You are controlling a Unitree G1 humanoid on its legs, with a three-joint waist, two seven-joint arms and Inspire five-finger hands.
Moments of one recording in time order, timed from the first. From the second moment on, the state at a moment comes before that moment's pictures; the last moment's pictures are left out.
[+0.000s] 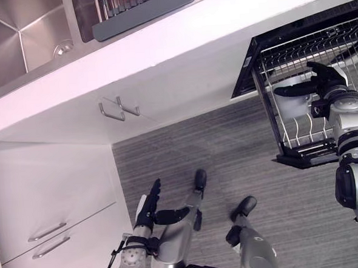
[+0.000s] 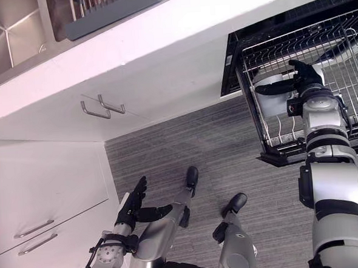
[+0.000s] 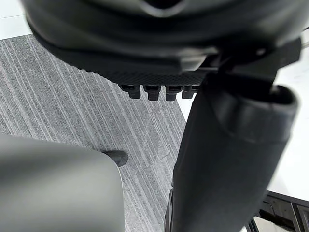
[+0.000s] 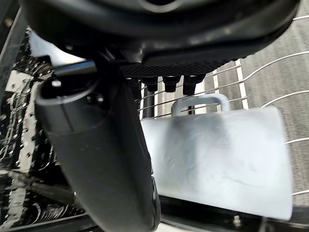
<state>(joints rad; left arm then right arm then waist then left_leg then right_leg) 0.10 0.16 -0.24 0.62 -0.09 -0.36 0.04 -1.01 -0.71 -0.05 1.10 0.06 0.10 0.06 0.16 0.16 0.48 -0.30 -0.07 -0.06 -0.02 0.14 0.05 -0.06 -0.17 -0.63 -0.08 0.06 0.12</state>
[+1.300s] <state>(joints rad) 0.24 0.09 0.08 0.86 0.08 -0.28 0.11 0.10 -0.12 -0.47 -0.32 0.25 -0.16 0.03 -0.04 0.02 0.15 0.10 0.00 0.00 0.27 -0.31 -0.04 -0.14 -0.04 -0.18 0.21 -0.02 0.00</state>
